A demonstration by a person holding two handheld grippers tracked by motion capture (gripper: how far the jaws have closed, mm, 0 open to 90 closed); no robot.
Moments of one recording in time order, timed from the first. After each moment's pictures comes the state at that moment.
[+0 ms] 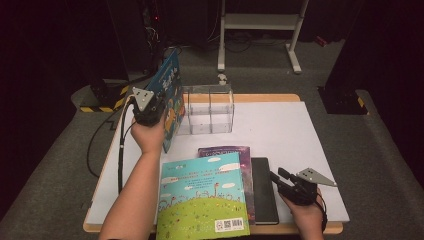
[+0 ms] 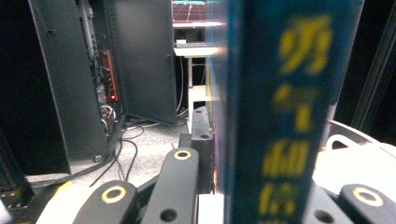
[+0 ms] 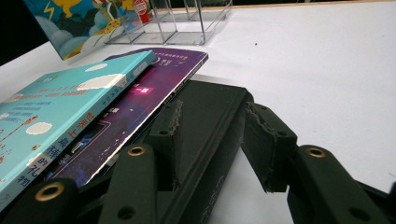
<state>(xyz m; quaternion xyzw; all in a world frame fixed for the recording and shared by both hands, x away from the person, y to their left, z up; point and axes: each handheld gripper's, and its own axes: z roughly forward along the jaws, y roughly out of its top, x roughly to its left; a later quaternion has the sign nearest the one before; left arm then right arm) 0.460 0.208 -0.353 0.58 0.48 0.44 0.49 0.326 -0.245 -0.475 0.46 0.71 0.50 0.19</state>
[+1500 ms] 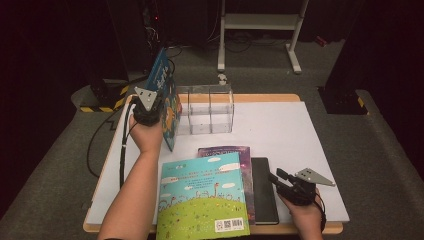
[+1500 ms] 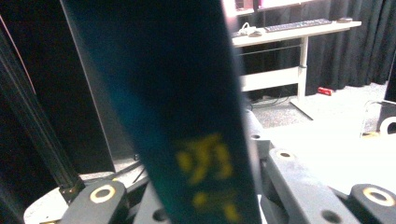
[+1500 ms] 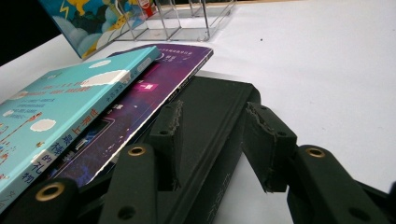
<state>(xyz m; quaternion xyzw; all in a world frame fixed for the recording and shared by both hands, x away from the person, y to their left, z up) 0.467 0.207 -0.357 0.58 0.48 0.49 0.43 0.327 -0.243 -0.477 0.46 0.71 0.50 0.18</state>
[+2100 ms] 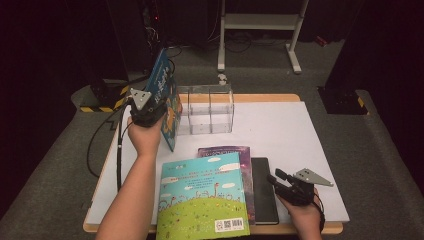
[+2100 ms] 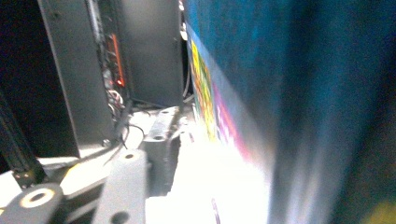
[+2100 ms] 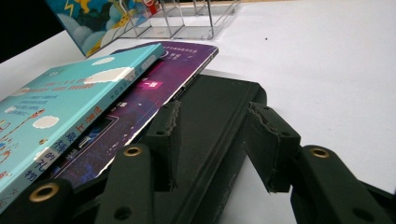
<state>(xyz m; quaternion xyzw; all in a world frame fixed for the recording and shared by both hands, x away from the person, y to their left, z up) 0.465 0.220 -0.360 0.59 0.50 0.42 0.47 0.327 -0.239 -0.478 0.46 0.72 0.50 0.18</state>
